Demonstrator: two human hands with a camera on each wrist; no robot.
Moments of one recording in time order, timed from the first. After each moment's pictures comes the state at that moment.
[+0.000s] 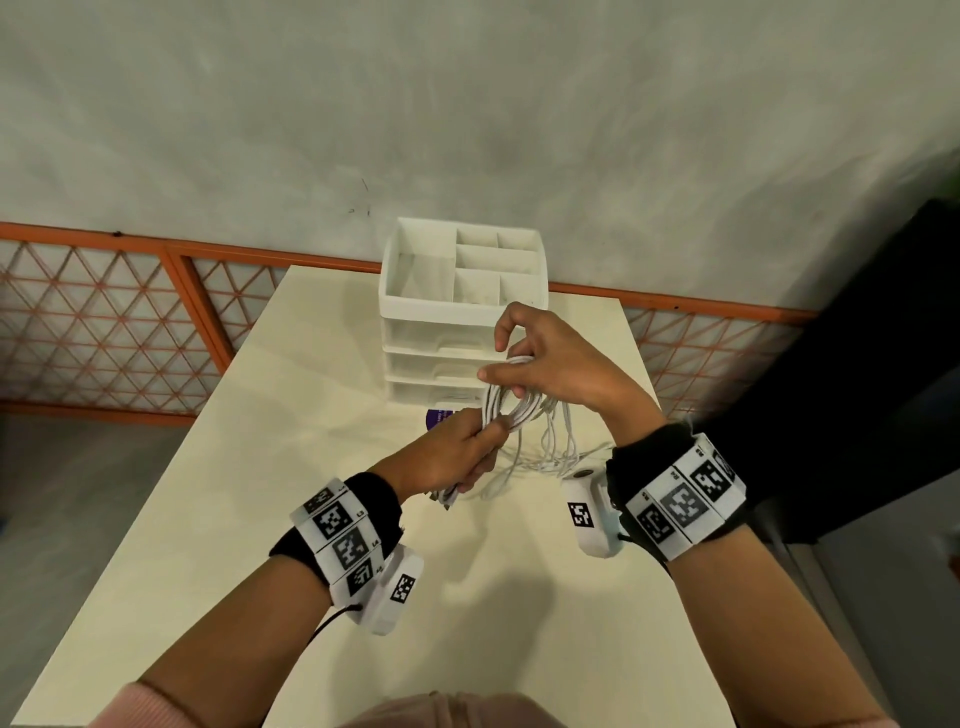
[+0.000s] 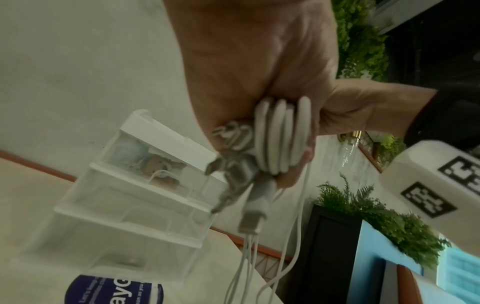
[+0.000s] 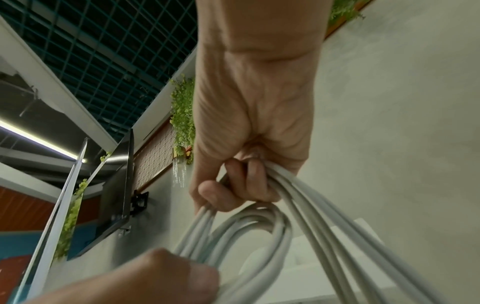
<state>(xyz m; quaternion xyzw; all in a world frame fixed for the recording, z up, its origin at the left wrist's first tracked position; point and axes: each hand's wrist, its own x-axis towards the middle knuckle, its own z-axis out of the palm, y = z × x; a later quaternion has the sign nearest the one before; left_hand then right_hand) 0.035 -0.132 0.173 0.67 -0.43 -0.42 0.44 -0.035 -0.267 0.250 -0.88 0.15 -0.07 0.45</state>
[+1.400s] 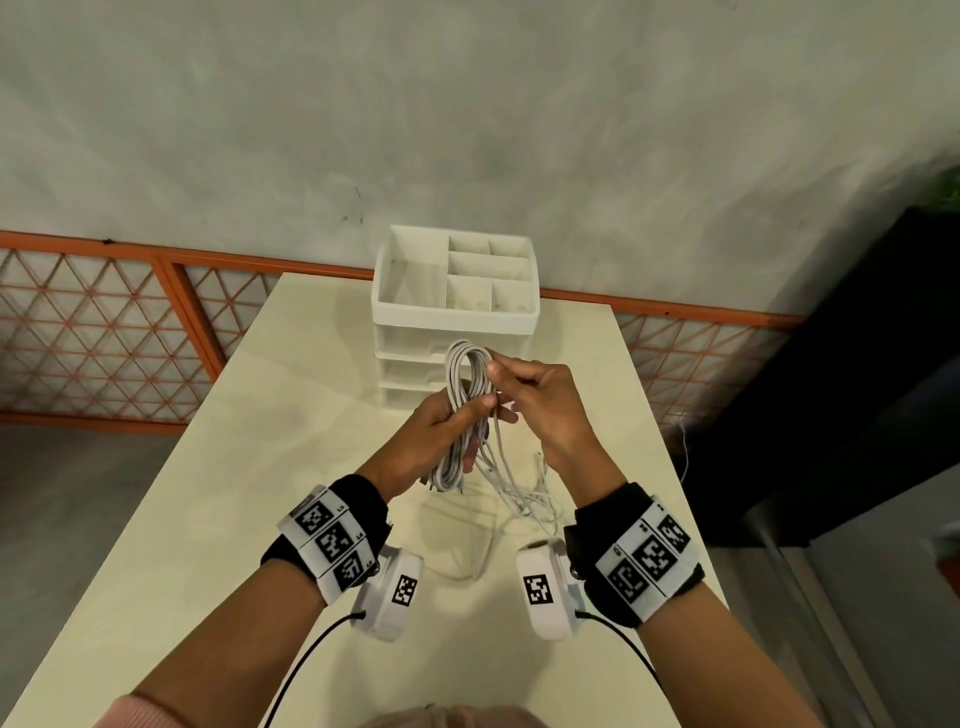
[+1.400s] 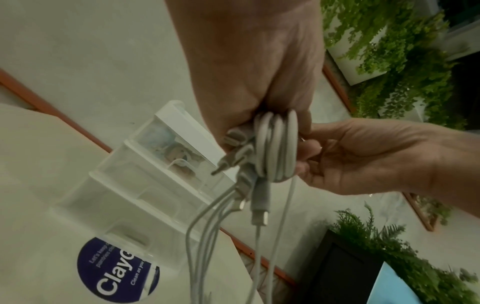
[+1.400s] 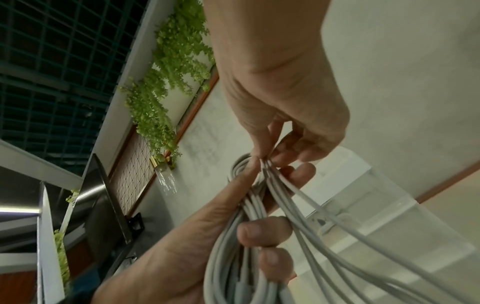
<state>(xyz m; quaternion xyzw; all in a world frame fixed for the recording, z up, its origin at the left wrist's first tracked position) 0.044 -0.131 0.176 0.62 -0.42 -0.34 0.58 -0.041 -0.240 0.206 -0.67 0.24 -0.26 0.66</state>
